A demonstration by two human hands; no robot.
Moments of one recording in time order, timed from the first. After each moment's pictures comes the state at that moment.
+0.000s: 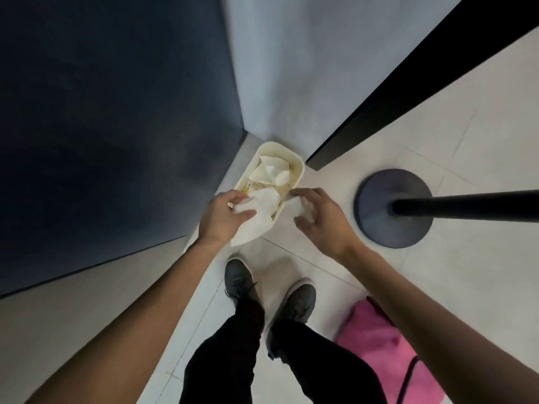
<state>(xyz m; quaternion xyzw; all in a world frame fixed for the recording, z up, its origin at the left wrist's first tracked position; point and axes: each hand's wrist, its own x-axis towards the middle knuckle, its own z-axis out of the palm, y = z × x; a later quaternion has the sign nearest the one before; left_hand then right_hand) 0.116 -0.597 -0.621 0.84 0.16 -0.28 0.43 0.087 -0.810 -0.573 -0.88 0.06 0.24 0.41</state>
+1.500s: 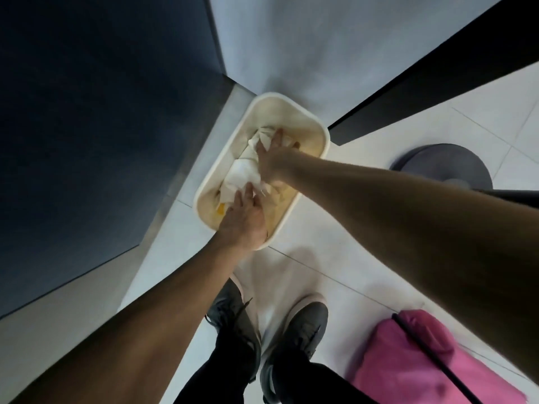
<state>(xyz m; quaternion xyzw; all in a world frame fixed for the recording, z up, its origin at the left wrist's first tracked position) 0.128 -0.652 -0.861 0.87 -0.14 -0.47 0.07 0.233 -0.751 -0.873 -0.86 -0.05 0.50 -0.01</state>
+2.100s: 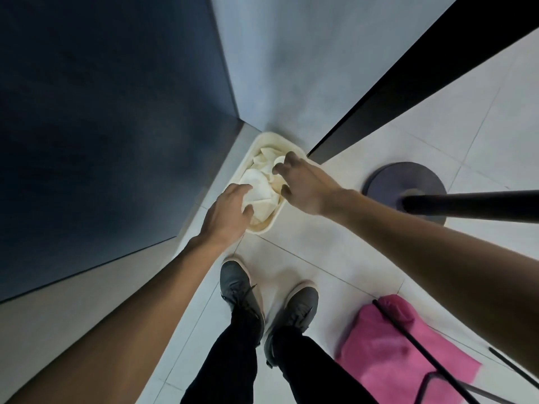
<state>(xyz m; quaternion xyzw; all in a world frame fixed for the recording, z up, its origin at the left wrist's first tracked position) 0.130 -0.619 -0.694 0.92 -0.01 -0.29 0.27 0.173 -0.807 -0.660 -0.93 -0.14 0.31 0.17</state>
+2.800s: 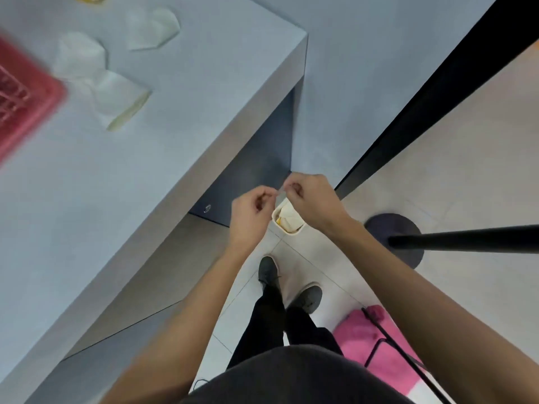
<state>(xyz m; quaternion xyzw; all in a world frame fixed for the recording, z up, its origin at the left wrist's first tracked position) 0.037 -0.595 -0.244 0.84 0.16 -0.07 0.52 0.090 -0.738 -0.244 -0.91 -0.12 0.15 0.38</state>
